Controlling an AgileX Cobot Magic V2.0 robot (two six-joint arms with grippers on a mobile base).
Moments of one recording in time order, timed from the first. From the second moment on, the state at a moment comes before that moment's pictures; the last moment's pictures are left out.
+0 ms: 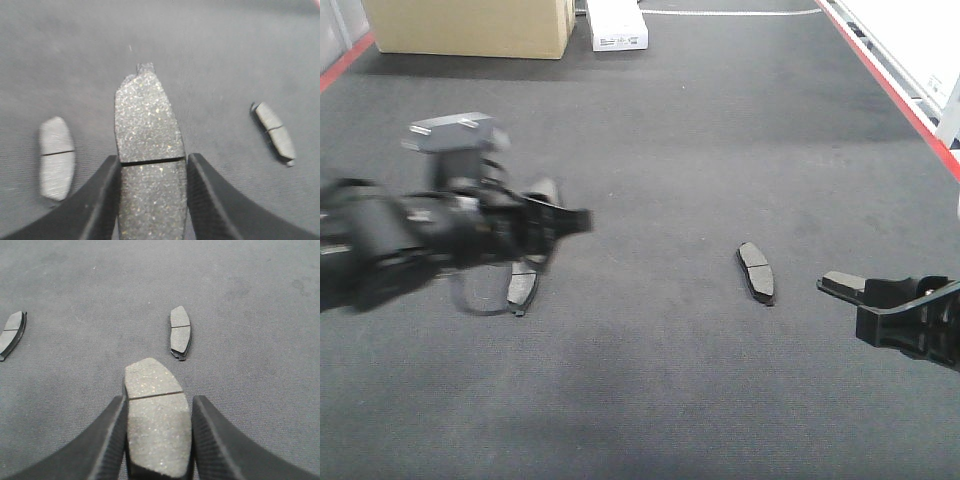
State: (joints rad) left arm -0.56 1.54 -1.06 0.54 0.31 -1.00; right arm 0.48 0.83 -0.71 -0.41 0.61 0.66
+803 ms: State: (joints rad) left arm -0.57 2.07 -1.37 0.47 0.32 -0.99; right arm 0.48 0.83 -0.71 -0.41 0.61 0.66
